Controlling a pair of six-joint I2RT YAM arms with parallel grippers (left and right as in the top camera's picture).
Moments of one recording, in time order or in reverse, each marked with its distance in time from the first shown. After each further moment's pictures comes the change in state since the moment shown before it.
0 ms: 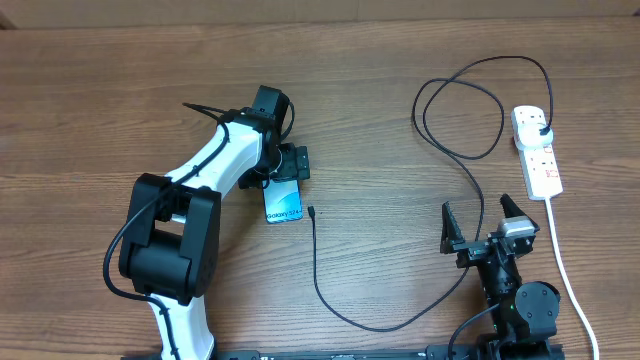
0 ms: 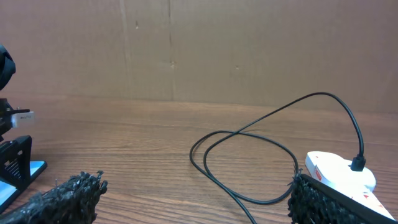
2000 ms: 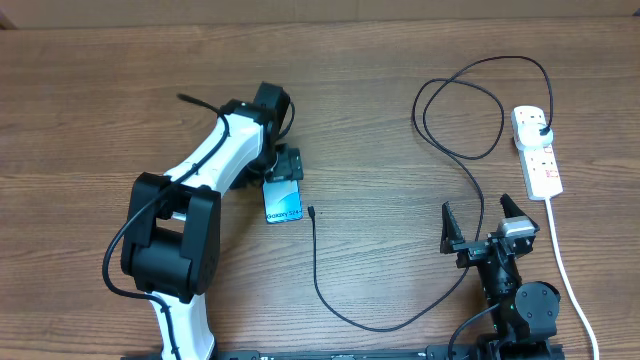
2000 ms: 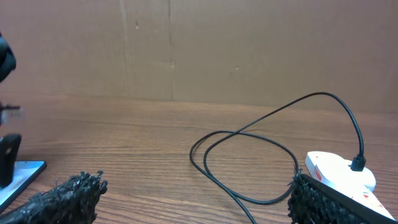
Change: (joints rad) left arm -0.008 0.011 0.104 -0.182 -0.115 -0.038; right arm 0.000 0.000 0.000 0.000 0.000 0.000
